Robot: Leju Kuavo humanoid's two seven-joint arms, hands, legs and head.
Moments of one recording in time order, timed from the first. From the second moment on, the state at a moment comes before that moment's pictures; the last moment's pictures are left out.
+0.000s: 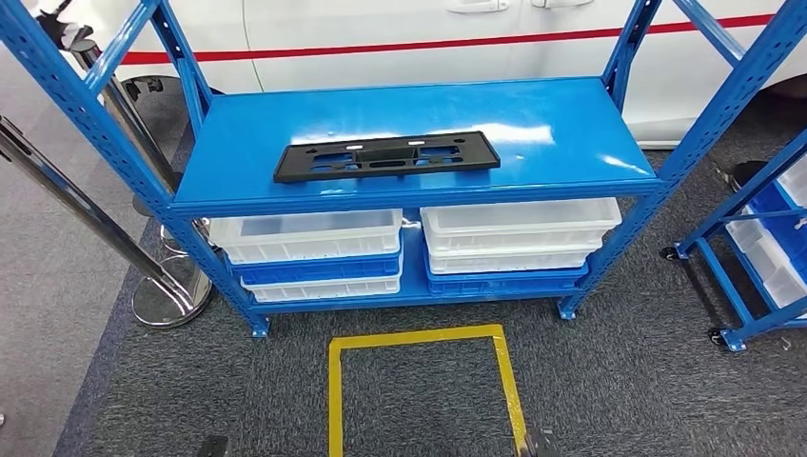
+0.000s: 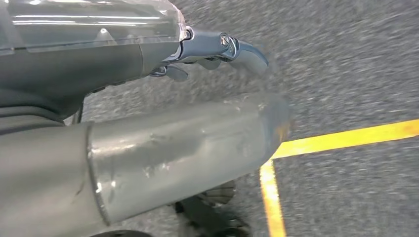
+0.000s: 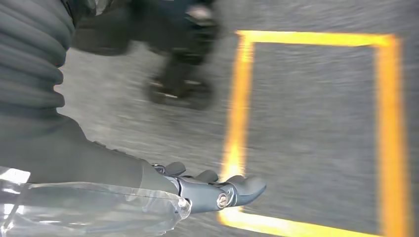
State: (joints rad) left arm -0.08 -0.11 0.76 -0.37 -0.83 0.05 -0.28; right arm -0.20 0.12 -0.60 -0.22 0.55 0.02 -0.40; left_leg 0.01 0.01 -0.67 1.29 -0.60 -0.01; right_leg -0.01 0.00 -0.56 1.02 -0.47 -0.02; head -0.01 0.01
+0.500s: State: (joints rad) left arm -0.09 -0.13 0.85 -0.31 -0.98 0.02 -0.27; right arm -0.37 0.14 -0.32 -0.47 0.71 -0.18 -0.40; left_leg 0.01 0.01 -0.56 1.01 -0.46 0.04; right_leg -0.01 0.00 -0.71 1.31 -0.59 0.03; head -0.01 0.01
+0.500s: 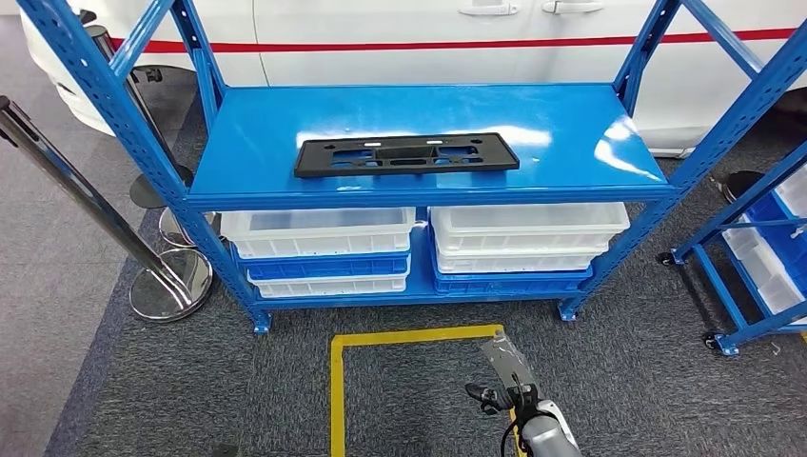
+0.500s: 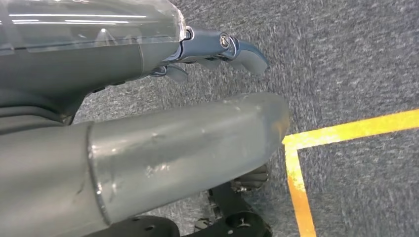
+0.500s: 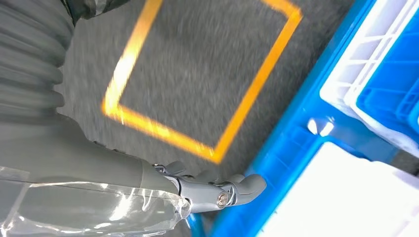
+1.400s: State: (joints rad) left arm -0.11 -0.15 0.87 -0.28 -1.08 -0.02 -0.26; right arm -0.56 0.07 0.26 -0.80 1.13 -0.43 -0.07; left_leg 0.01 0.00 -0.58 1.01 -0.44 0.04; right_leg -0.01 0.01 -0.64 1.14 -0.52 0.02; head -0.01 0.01
